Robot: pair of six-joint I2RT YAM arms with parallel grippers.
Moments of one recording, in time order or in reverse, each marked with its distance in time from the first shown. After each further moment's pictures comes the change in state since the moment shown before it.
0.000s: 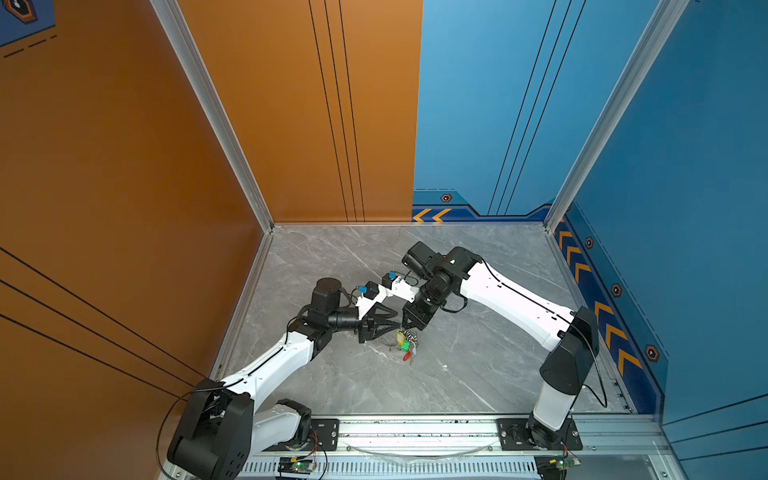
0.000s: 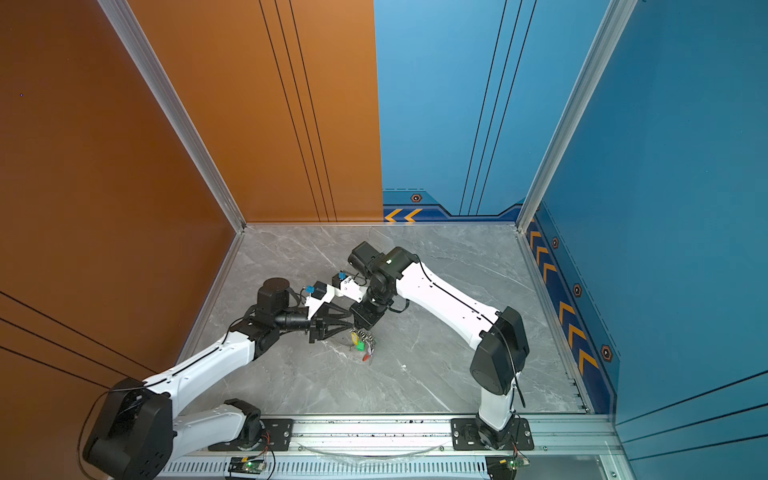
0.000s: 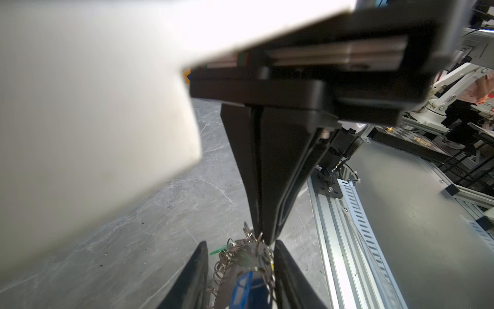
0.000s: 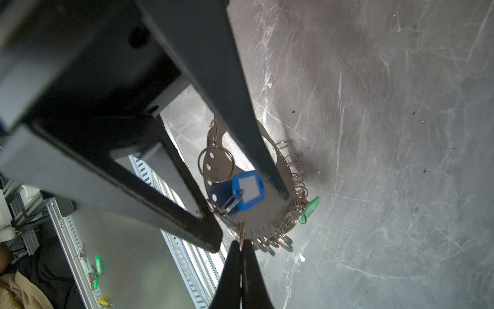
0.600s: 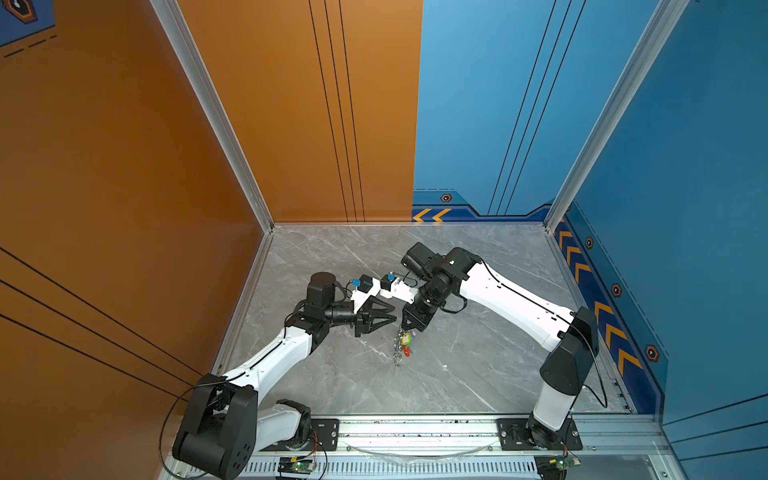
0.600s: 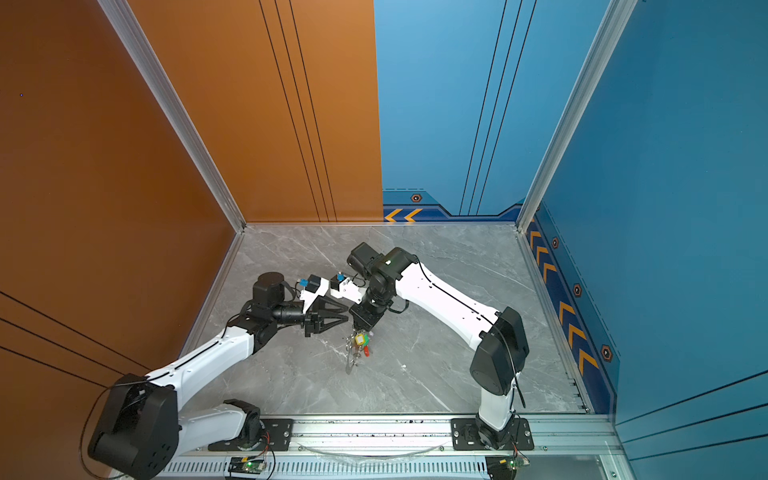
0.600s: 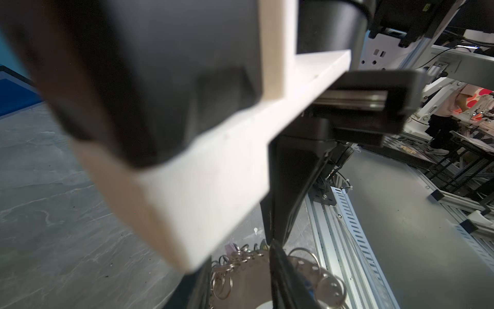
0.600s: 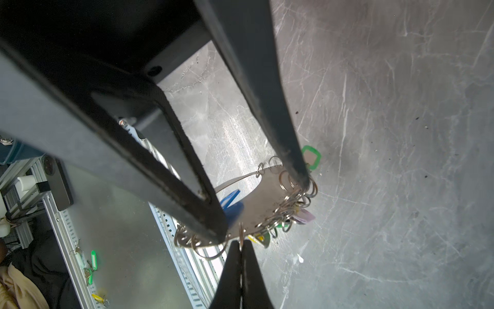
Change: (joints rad) left arm 0.042 0.072 0.044 0.031 0.121 -0.023; right arm 0.006 0.000 0.000 -0.003 -0.004 -0.027
